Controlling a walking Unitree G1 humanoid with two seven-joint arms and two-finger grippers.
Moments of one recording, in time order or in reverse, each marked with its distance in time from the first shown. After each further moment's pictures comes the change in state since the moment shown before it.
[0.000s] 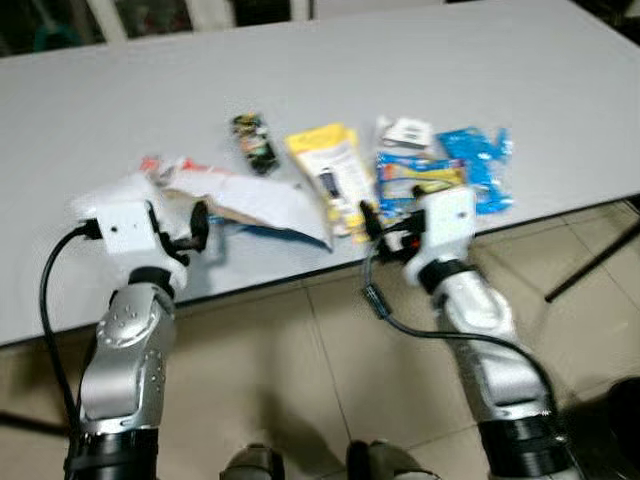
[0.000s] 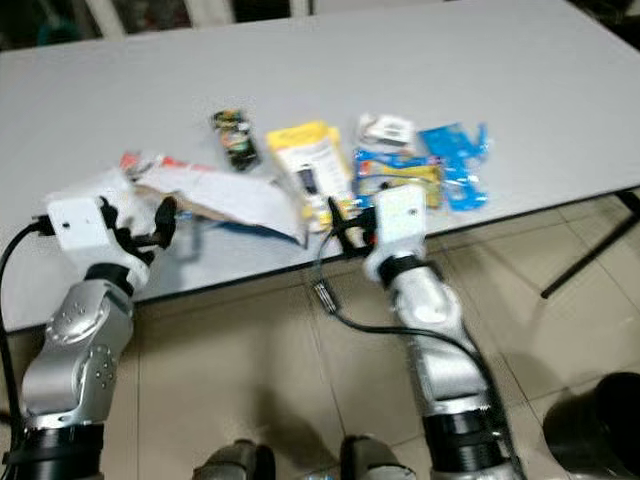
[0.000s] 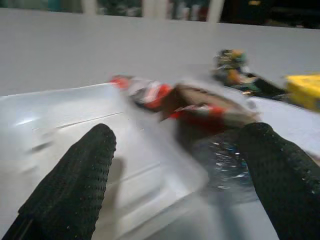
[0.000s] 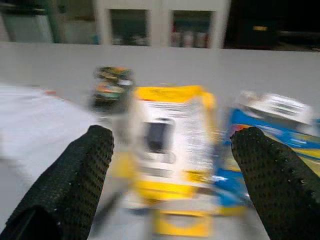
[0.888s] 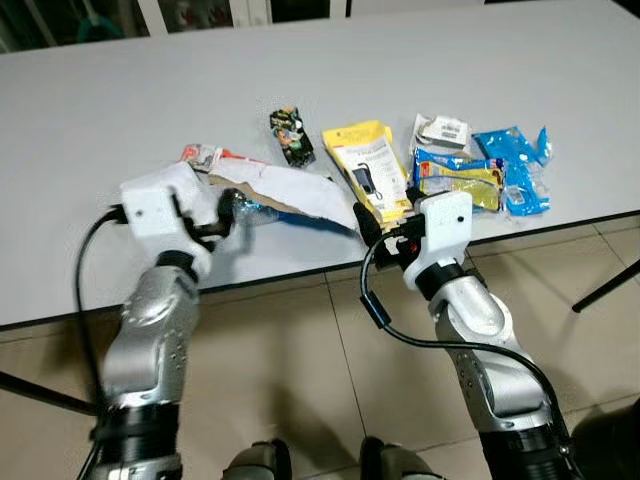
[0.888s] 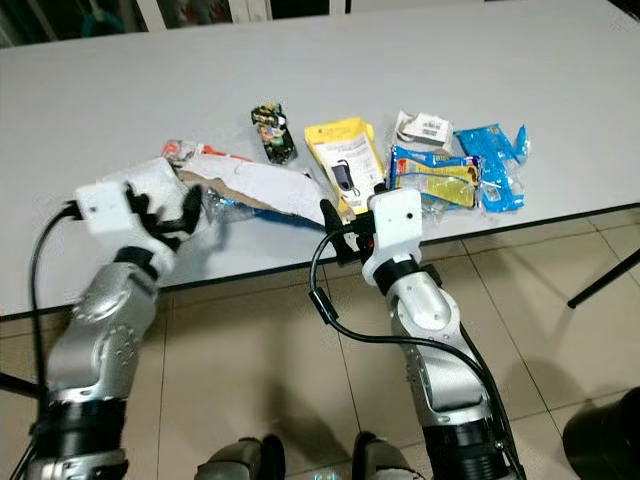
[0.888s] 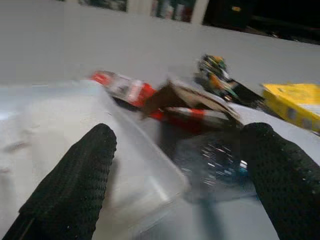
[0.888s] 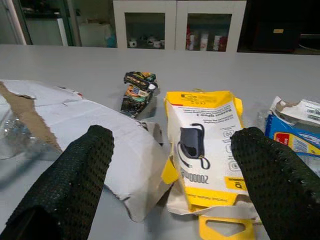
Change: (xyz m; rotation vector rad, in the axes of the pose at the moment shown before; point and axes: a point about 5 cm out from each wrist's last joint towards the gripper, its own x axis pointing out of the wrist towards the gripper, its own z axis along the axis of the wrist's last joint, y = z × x) left arm 0.019 -0.035 0.001 -0.114 0.017 -0.144; right arm -0.009 -0.002 0.005 -0.012 -0.014 -0.011
